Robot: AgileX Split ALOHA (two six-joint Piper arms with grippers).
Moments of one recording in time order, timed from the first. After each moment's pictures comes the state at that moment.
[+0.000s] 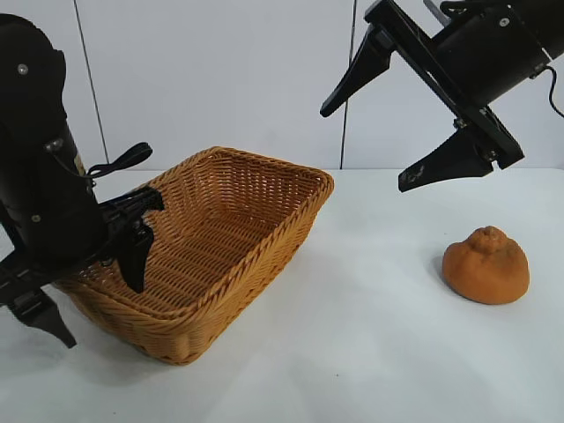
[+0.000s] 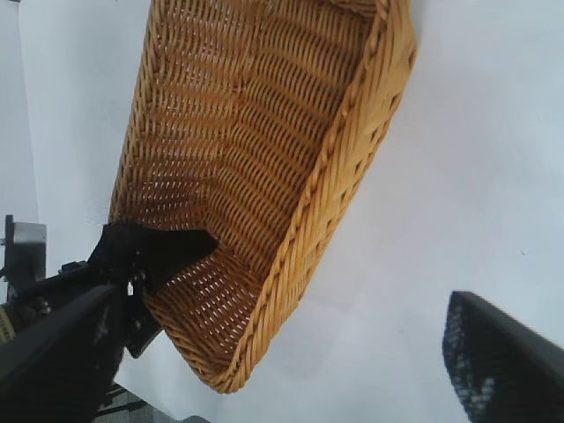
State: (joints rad) left arm -0.47 1.86 -0.99 0.03 0.56 -1.39; right arm 0.23 1.67 -1.10 0.85 0.78 -0.23
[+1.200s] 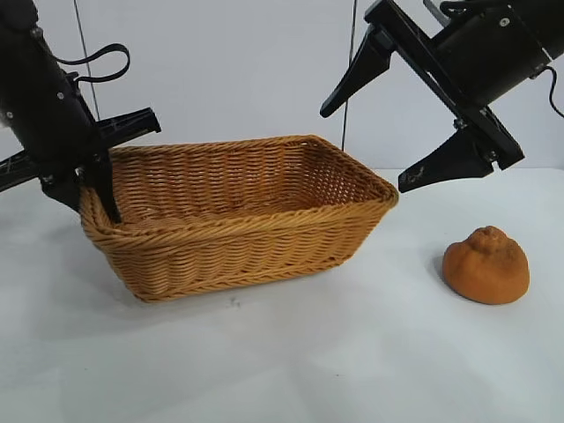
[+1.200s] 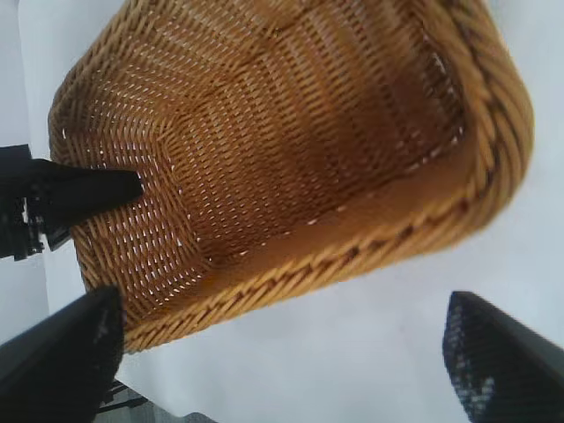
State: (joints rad) left arm -0.24 1.93 -1.34 -0.27 0.83 -0.44; right arm 0.23 1.67 -1.10 0.85 0.80 -0.23
